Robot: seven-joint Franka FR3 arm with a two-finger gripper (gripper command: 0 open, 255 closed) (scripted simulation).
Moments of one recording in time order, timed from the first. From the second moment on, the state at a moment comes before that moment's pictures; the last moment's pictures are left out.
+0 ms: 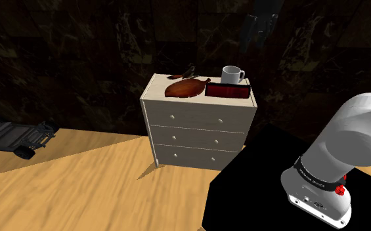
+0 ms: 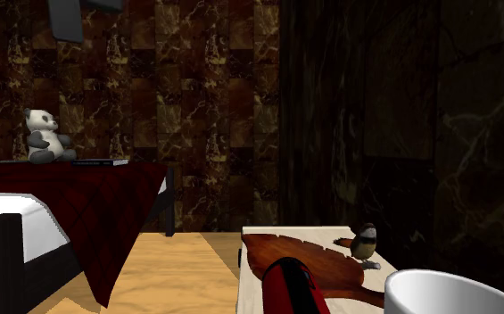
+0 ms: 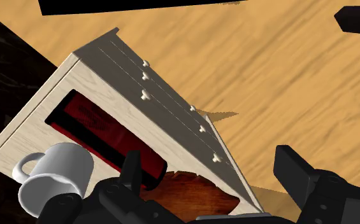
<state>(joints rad) -0.02 -0.74 -0.05 -2.35 0.04 1.71 0.01</state>
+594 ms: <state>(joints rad) -0.05 -0.54 -0.10 -2.36 0.01 1.89 -0.02</state>
